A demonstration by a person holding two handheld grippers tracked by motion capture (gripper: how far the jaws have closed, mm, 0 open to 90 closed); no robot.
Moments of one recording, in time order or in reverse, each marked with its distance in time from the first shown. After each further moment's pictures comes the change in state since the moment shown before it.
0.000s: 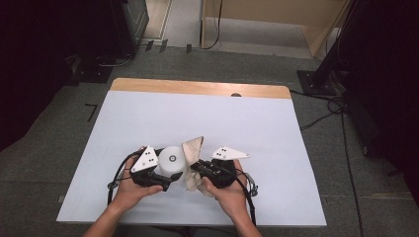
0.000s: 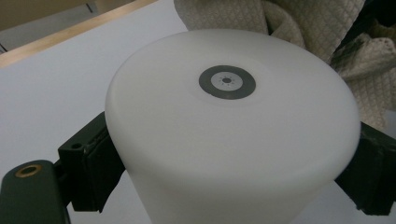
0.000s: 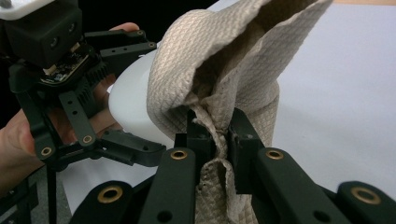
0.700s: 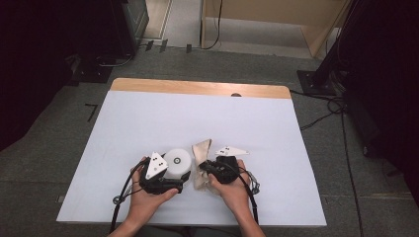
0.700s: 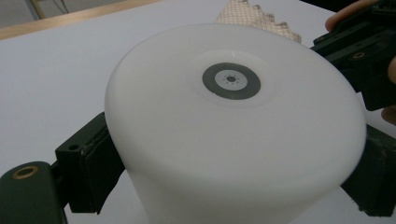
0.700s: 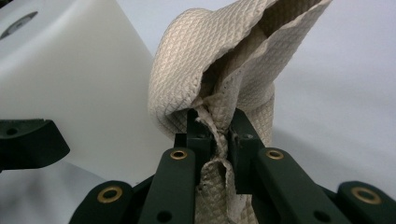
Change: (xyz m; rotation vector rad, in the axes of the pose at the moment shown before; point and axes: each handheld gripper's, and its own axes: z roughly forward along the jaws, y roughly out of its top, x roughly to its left) left arm -0.038 0.009 0.010 0.024 0.197 -0.161; right arm -0.040 -0.022 0.016 0.104 -0.107 0.079
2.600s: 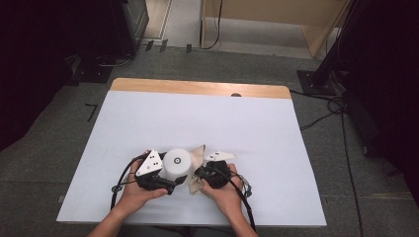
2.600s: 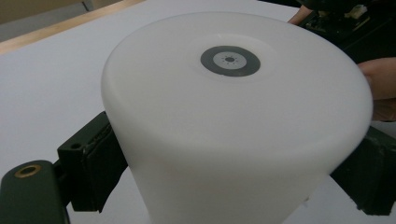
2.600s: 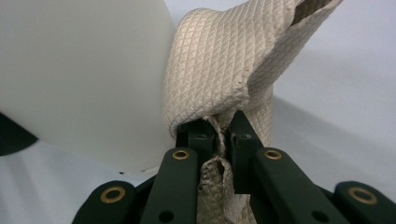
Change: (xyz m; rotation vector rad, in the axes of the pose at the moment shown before) left arm 0.027 -0.009 0.005 -0.030 -0.211 0.142; right arm 0.014 -0.013 0.023 0.082 -0.045 -0.037
